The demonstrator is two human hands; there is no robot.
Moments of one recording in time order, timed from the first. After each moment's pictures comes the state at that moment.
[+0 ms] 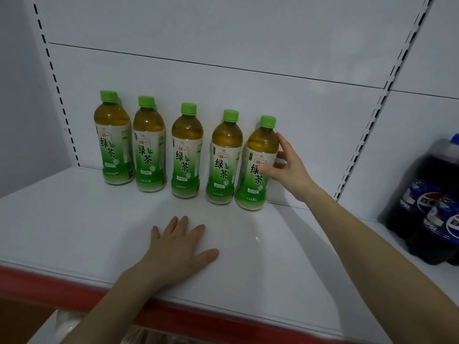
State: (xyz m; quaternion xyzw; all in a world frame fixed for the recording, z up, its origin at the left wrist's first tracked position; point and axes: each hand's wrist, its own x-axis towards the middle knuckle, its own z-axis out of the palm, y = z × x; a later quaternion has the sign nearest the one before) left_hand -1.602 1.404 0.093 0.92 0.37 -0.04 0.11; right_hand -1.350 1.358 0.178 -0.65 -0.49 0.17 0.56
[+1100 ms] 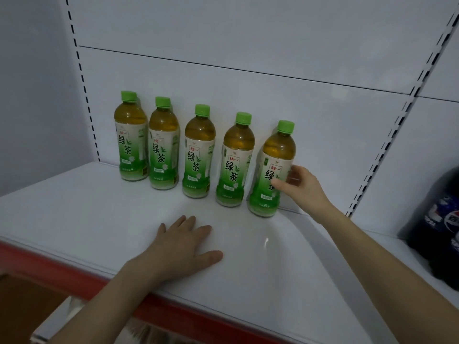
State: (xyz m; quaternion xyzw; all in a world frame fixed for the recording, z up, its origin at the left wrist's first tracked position) left_hand -1.604 1.397 0.108 0.91 0.39 -0.05 0.11; right_hand -1.347 1.343 0.163 -0.73 -0.47 0.13 0.48
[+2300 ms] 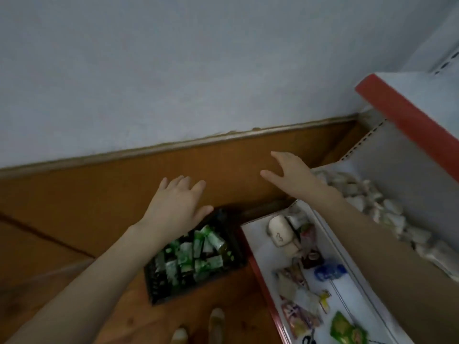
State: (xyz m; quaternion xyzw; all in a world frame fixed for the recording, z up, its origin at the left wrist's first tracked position) left_hand -2.091 1.205 -0.039 0.65 0.74 0.00 0.14; right_hand -1.896 1.370 -0.027 -0.48 -0.86 0.19 -0.01
